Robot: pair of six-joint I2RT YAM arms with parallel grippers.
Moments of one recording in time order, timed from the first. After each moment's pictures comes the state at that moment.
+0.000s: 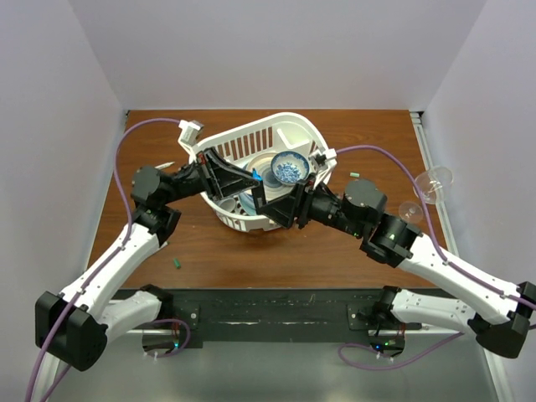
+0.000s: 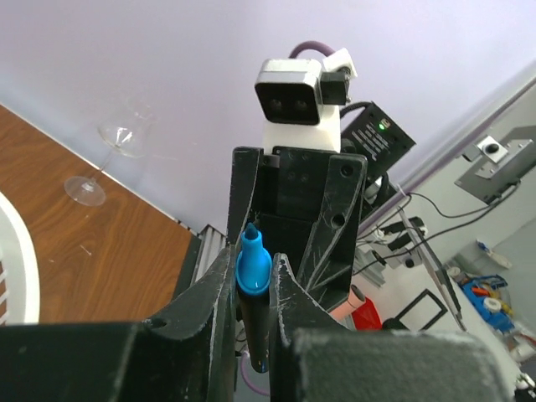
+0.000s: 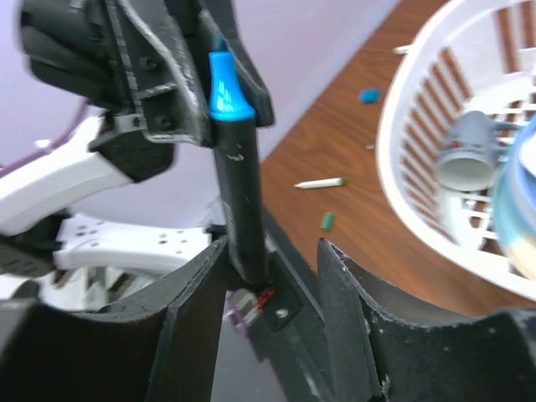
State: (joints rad) left arm -0.42 1.04 0.81 0.67 0.88 -1.11; right arm 0.95 0.97 1.00 -0.09 -0.12 0.69
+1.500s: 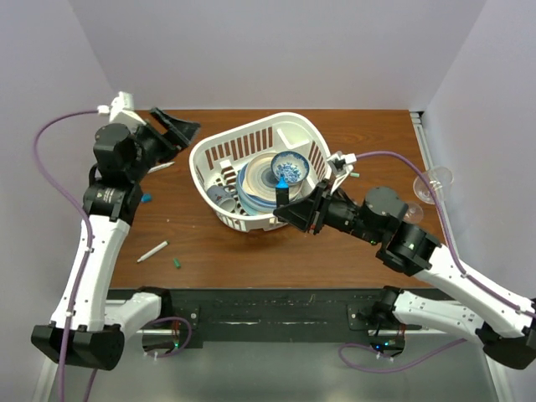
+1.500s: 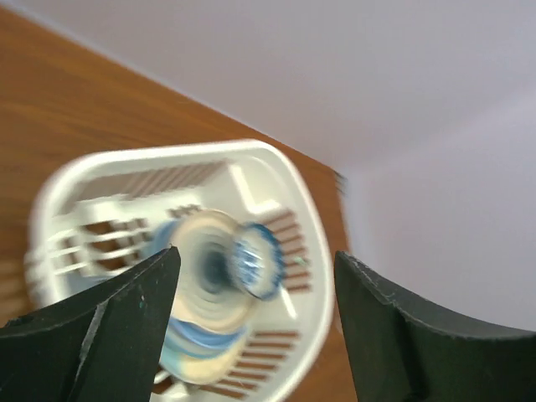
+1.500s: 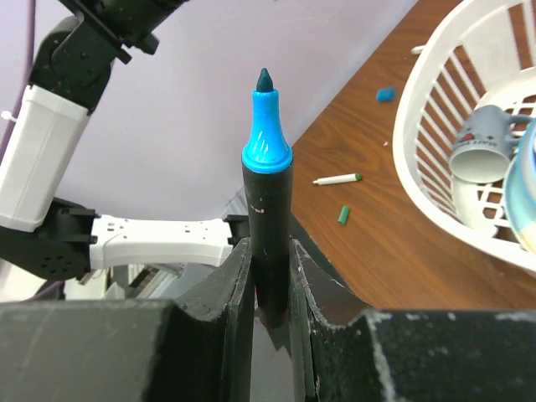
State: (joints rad) left arm -0.13 1.04 1.22 -0.29 0.28 -0.78; right arm 0.94 0.86 0.97 -0.14 -0.14 0.72
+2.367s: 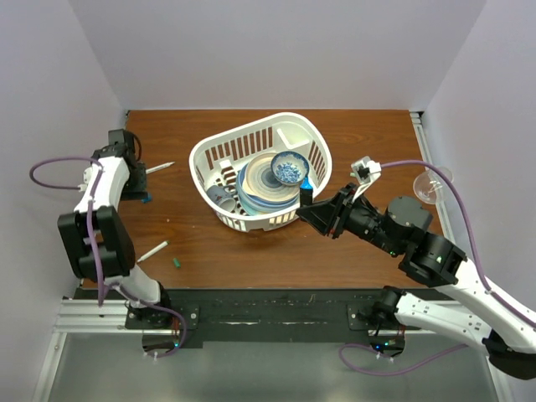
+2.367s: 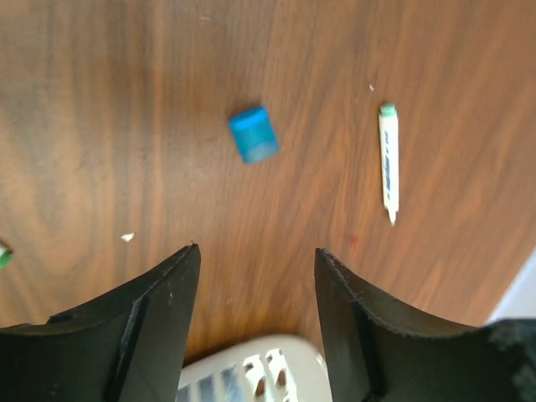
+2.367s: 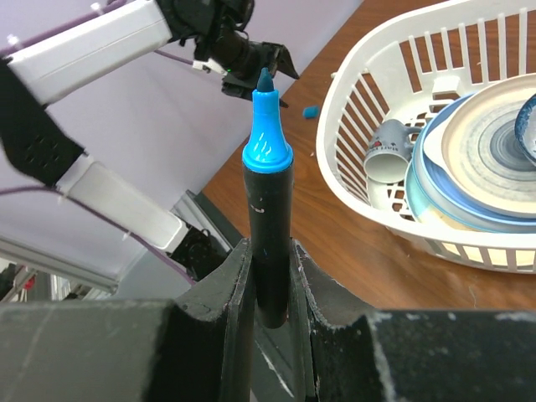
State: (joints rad) left arm 0.22 1.60 1.27 -0.89 -0.30 -1.54; right arm 0.94 0.72 0.99 -0.34 0.02 0.58
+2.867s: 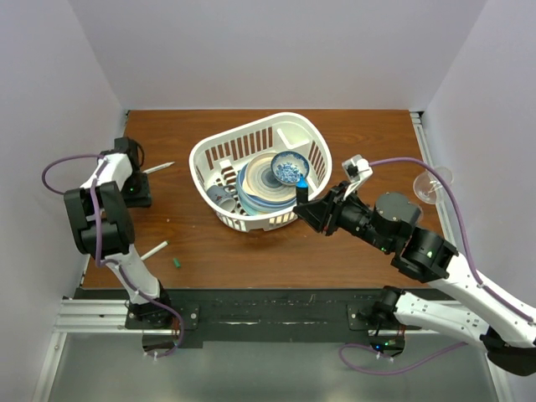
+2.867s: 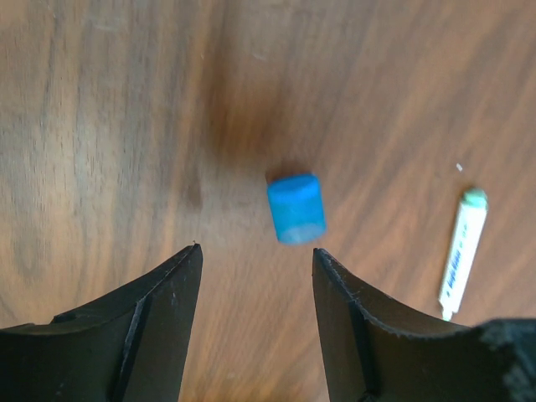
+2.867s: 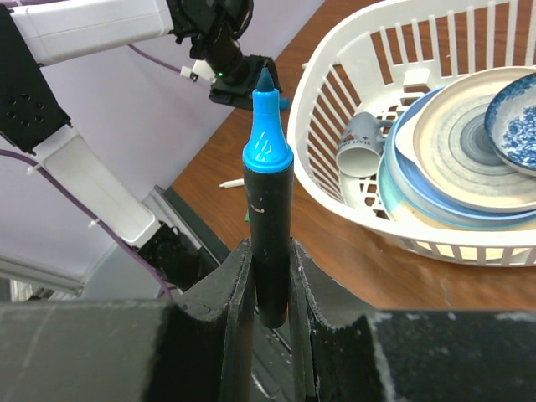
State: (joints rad) left arm 0.26 1.83 1.31 -0.88 -0.29 -1.63; right arm 0.94 0.77 0.99 -0.34 0.06 0.54
